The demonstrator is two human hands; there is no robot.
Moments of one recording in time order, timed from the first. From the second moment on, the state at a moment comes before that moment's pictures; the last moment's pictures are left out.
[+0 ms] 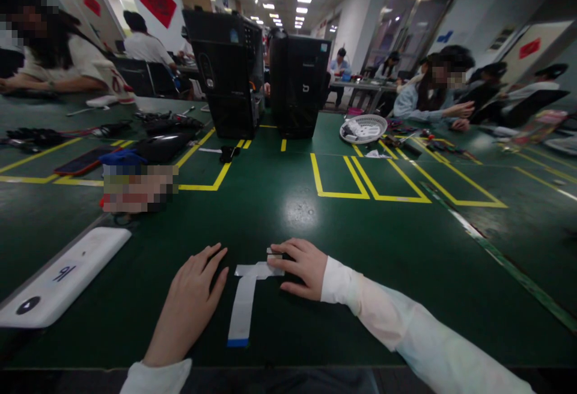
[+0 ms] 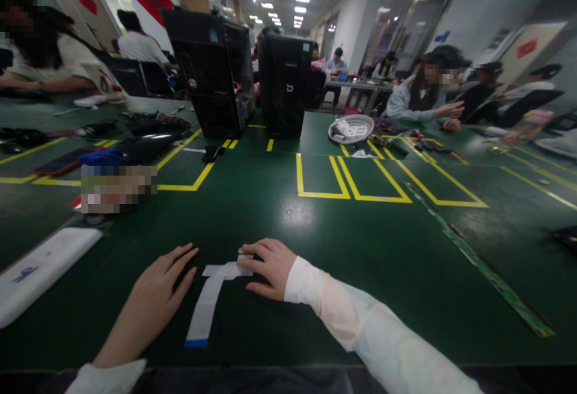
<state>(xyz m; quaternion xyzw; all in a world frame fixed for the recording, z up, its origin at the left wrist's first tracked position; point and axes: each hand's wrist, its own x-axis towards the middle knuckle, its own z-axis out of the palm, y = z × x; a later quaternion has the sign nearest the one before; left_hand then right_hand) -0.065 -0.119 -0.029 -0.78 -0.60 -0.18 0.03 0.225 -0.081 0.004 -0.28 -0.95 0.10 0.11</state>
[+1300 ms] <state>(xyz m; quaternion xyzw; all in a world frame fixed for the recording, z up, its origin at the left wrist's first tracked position) -0.064 -0.119 -0.028 -0.78 -0.61 -0.16 0.03 0.575 -0.097 -0.026 -0.92 -0.38 -0.04 0.03</state>
